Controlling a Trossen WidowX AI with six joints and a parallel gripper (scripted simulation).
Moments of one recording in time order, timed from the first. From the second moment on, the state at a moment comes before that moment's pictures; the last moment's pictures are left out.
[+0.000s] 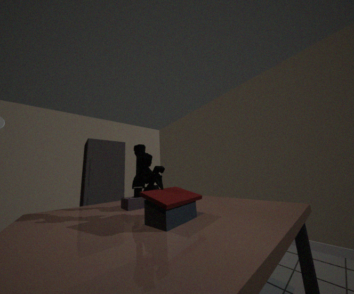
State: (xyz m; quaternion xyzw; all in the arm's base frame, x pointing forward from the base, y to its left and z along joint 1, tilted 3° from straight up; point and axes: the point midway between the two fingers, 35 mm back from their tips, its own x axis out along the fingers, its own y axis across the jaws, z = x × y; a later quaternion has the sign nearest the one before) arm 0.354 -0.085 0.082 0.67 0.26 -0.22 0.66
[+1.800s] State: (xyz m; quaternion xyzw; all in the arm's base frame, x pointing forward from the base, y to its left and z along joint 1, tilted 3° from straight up) arm 0.391 -0.085 0.152 0.67 0.27 -0.22 0.66
